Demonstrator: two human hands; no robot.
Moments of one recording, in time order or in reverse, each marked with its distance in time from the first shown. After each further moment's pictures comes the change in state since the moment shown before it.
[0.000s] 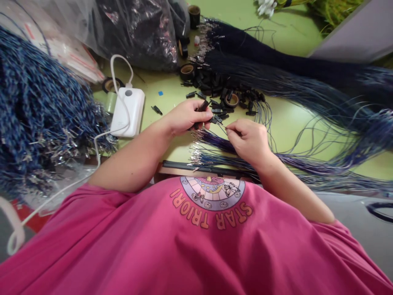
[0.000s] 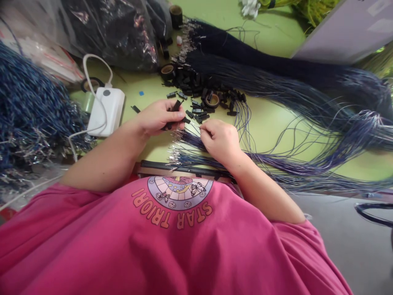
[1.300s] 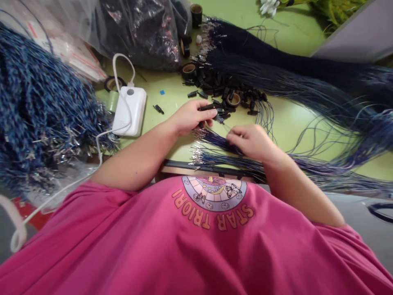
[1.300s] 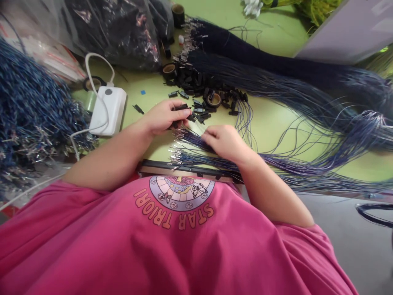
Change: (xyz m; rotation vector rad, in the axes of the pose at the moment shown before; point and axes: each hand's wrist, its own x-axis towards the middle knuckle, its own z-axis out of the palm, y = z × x) left_hand 0.004 -0.005 0.007 -0.016 0.097 -0.016; right_hand 0.010 0.016 -0.018 0.145 -0.325 0.175
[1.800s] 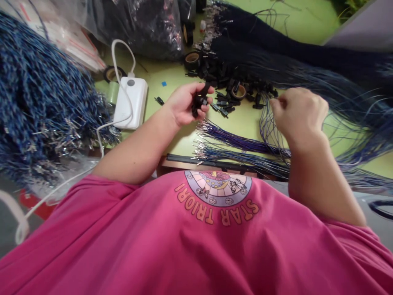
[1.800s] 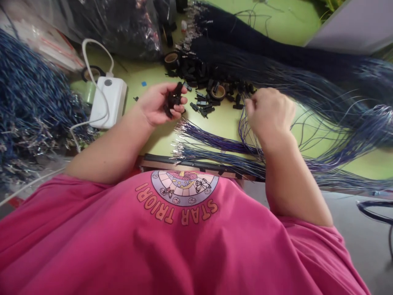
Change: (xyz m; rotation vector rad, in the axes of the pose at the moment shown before) left_hand 0.010 0.010 -0.018 -0.593 -0.015 -0.297; right_hand 0.011 0.038 -0.038 -0.633 0.386 0.231
